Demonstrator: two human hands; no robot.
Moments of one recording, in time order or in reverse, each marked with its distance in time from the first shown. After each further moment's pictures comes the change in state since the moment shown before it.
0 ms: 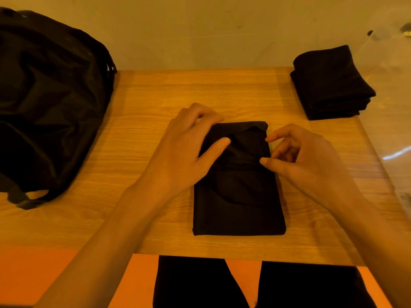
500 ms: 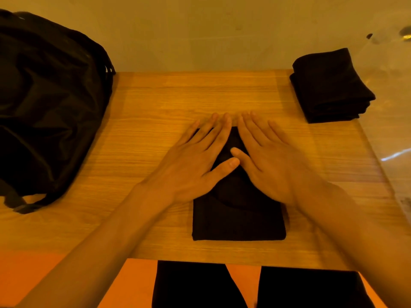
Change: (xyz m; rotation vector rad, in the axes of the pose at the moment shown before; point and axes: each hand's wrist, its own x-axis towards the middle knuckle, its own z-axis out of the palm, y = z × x) left_hand 0.002 -0.012 0.023 0.262 -0.419 0.072; right_hand 0.027 -0.007 0.038 -0.737 -0.166 -0.309
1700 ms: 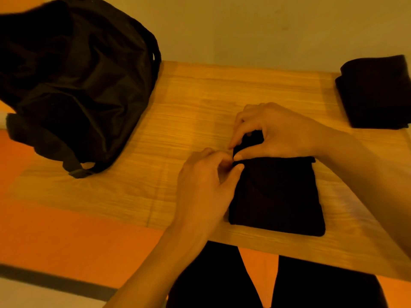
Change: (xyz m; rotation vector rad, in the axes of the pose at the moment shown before) left_hand -0.072 0.038 0.010 -0.581 0.628 -0.541; right_hand 0.069 -0.030 -0.038 0.386 -0.141 -0.665
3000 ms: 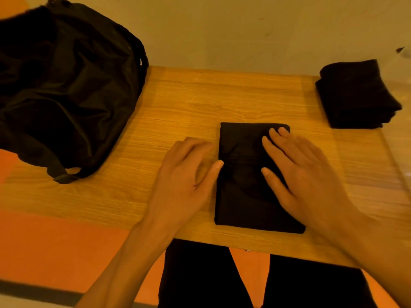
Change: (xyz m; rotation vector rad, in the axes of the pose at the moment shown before) left_hand 0.004 -0.010 -0.016 0.093 -0.026 0.248; right_hand -0.103 -0.034 0.060 -0.465 0.309 0.529
